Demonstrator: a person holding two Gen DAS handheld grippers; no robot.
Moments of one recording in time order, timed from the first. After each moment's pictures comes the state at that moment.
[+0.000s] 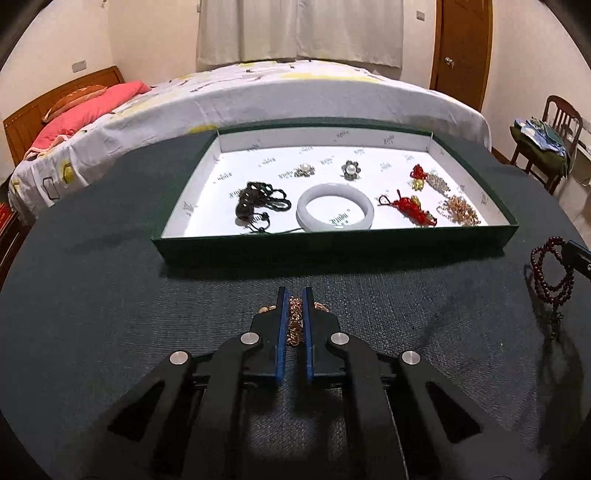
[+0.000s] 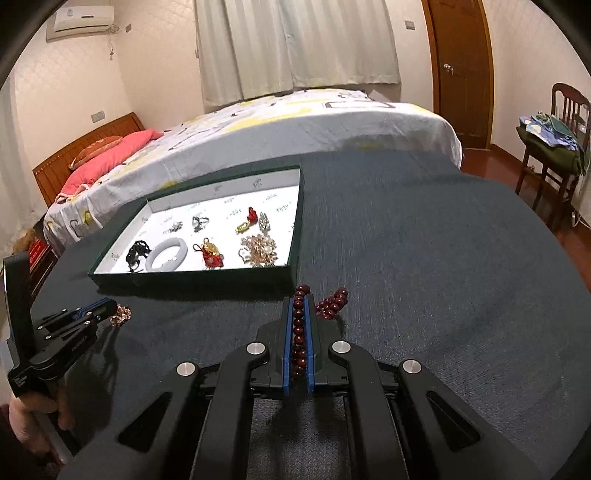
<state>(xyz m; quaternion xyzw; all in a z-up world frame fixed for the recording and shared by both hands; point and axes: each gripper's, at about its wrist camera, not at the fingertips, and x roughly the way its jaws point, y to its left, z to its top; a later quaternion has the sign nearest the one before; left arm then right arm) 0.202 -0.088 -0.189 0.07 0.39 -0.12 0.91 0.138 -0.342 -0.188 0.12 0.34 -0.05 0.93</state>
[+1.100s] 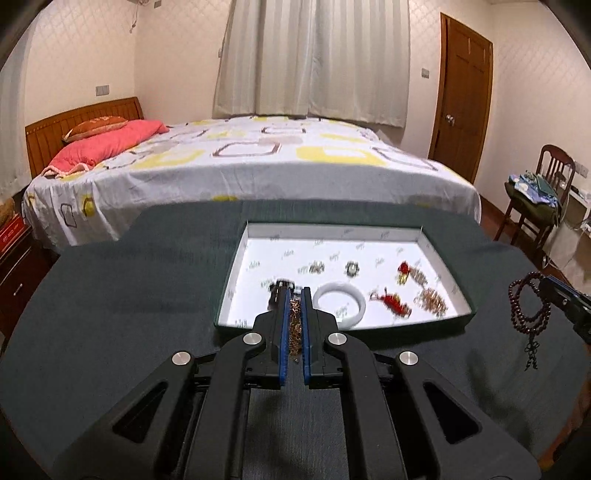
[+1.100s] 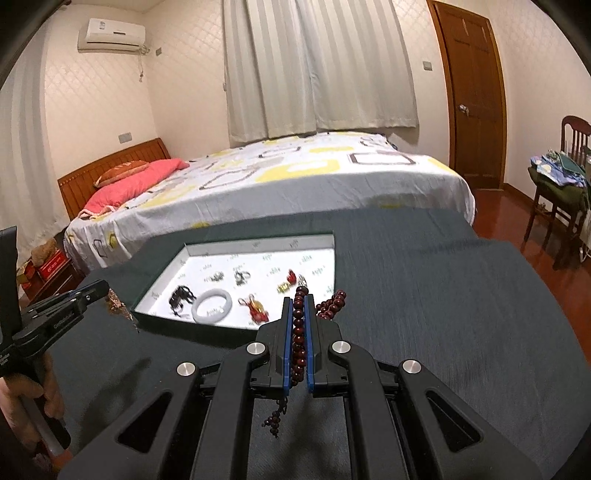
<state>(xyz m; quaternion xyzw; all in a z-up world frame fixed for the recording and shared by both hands) 0.186 -0.060 -0.089 0.02 0.29 -0.12 0.95 0.129 -0.320 -0.117 0.10 0.26 -0.01 0.96</state>
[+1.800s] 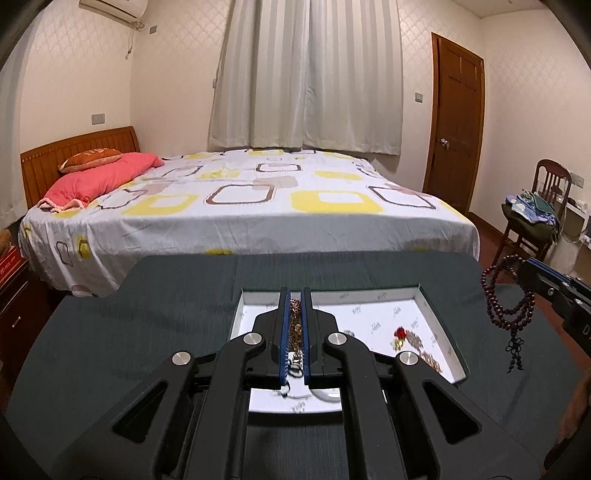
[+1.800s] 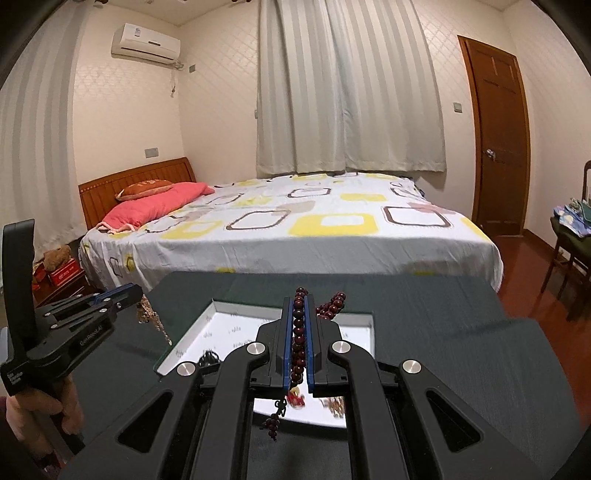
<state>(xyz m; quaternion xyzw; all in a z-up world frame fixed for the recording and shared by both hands) 0.230 -0.076 -0.039 0.02 0.24 -0.12 0.96 0.189 -0.289 -0.056 0.06 0.20 0.02 0.98</state>
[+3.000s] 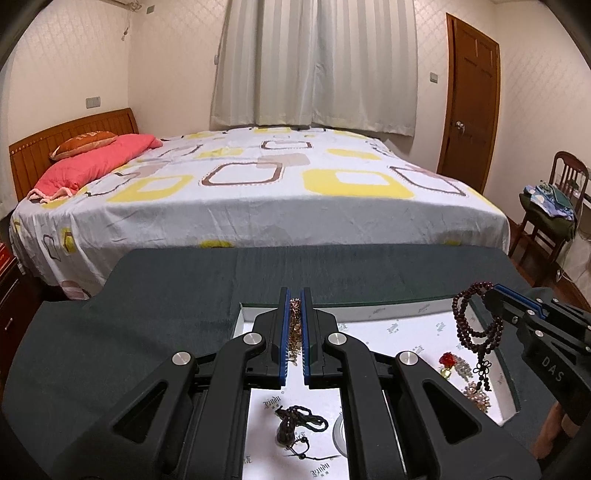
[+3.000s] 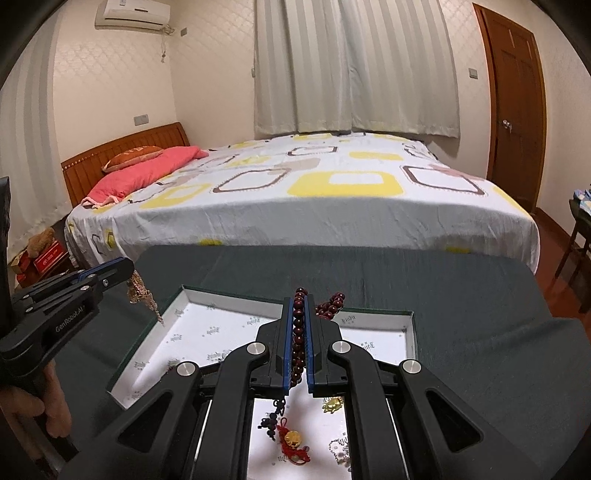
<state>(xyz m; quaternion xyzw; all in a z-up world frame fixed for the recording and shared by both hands) 0.336 -0.085 -0.085 0.03 0.28 -0.11 0.95 0.312 -0.280 -0.122 0.07 0.28 0.03 0.96</state>
